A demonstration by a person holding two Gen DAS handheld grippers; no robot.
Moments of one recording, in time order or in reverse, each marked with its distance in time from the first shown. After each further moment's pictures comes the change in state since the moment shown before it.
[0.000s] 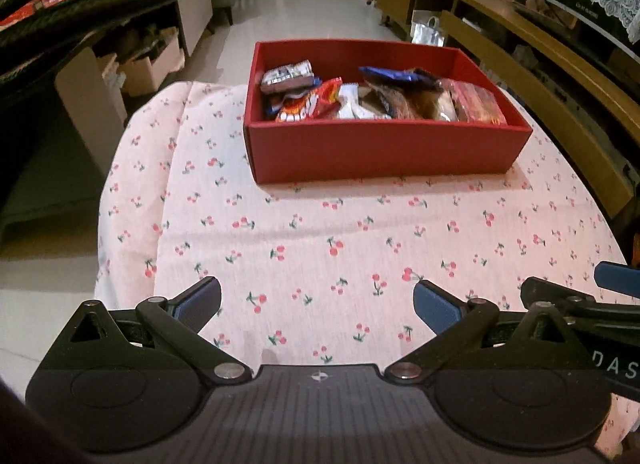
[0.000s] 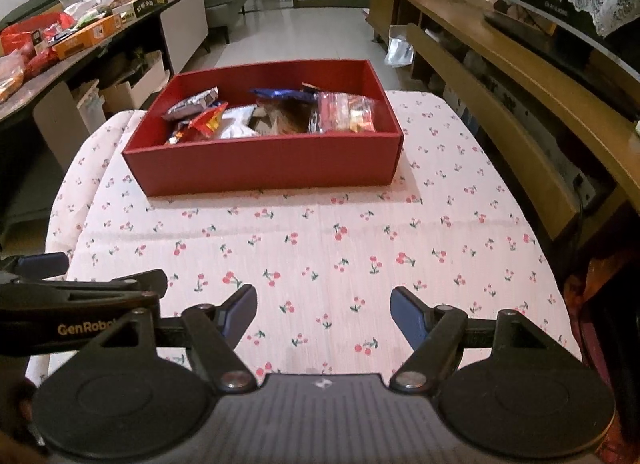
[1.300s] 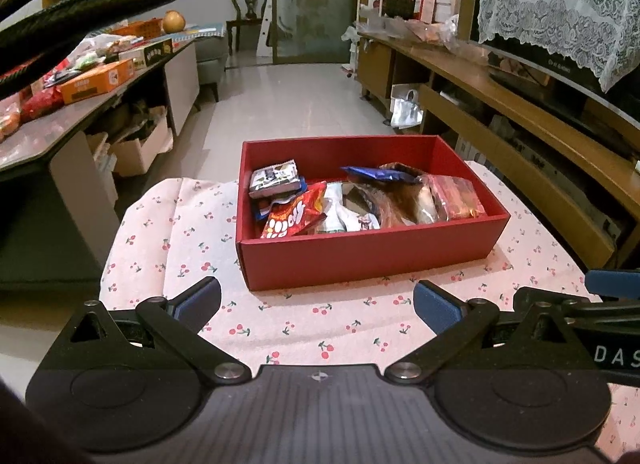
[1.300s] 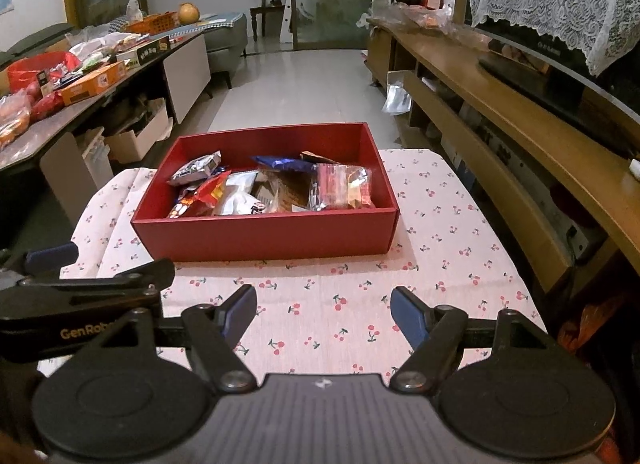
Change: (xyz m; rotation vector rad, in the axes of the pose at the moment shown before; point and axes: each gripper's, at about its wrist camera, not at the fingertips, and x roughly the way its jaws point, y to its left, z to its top) left arm -0.020 0.002 0.033 0.039 -0.238 -0.042; right arm -0.020 -0.002 0.034 0.016 -0.142 0.013
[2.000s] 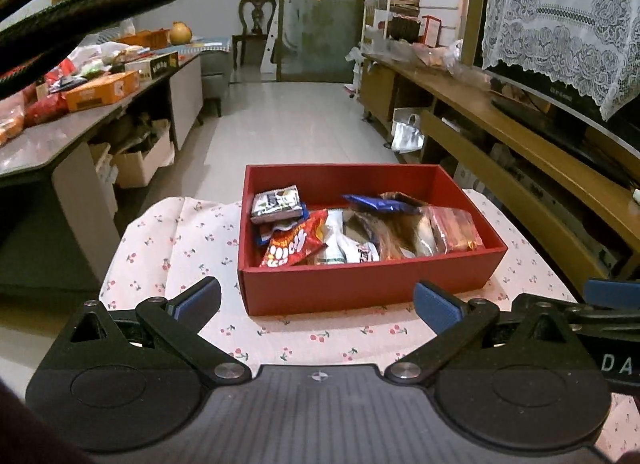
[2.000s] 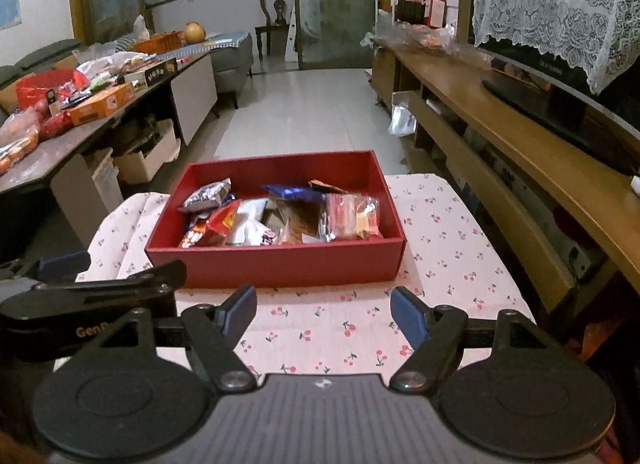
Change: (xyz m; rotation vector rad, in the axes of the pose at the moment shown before) left arm -0.003 0.007 0.007 -0.038 -0.064 -0.015; right arm -0.010 0.005 0.009 0.005 -0.052 0.013
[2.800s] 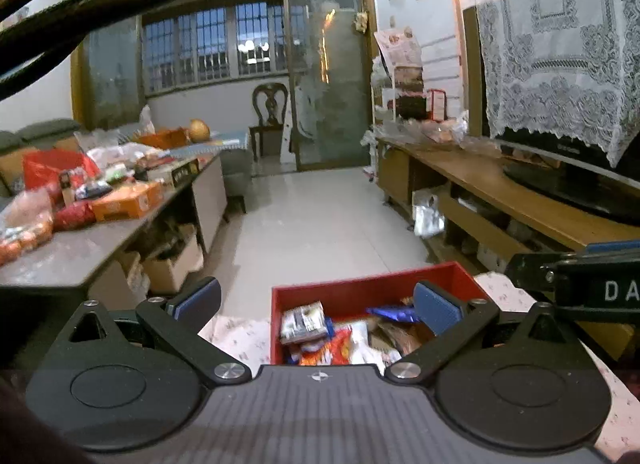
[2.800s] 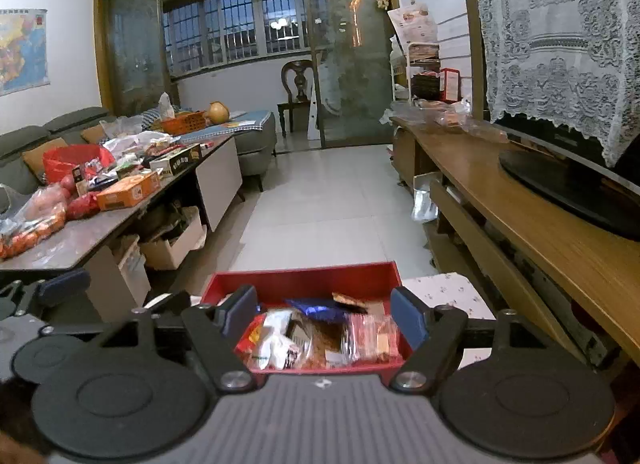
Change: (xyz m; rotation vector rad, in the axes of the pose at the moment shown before) left arm -0.020 -0.017 0.047 0.094 -0.261 0.092; right arm -0.024 -0.003 0.052 0.019 -0.247 0.078
